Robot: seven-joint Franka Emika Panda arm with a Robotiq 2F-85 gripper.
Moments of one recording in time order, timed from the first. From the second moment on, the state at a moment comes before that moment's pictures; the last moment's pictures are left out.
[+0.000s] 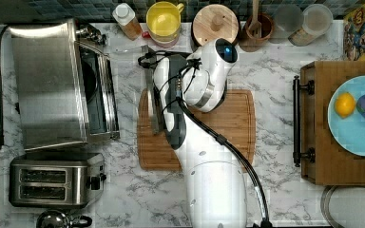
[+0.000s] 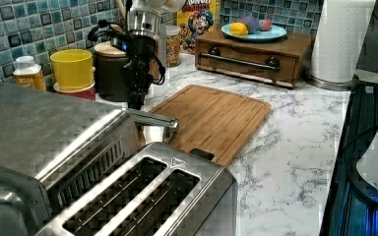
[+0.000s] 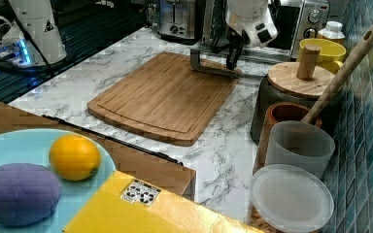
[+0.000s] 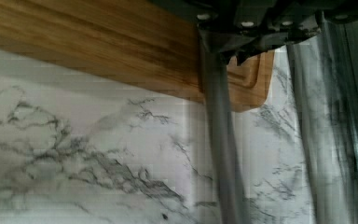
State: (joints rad) arm -0.09 0.62 0.10 -1.74 0.54 0.50 -1.19
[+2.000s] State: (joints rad) arm -0.16 0.58 0.16 -1.68 0.62 0.42 -1.13
